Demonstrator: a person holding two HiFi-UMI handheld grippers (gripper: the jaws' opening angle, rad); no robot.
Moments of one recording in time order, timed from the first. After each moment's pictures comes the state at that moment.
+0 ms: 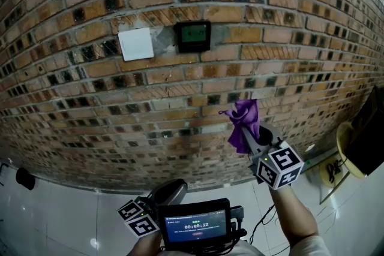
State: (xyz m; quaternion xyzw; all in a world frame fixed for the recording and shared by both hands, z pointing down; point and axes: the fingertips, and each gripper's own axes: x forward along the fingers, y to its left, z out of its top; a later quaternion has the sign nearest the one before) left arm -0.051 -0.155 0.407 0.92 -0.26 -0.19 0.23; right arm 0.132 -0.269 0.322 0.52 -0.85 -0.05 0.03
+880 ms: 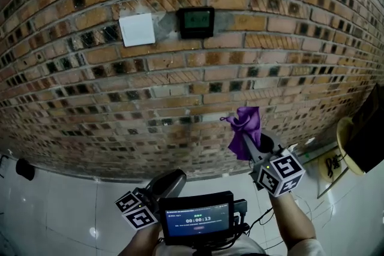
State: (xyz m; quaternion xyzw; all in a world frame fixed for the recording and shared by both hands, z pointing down) left arm -0.054 -0.149 0.407 0.91 -0.26 -0.19 0.24; right arm 0.129 -0.234 0.359 0.51 -0.86 0.00 0.04
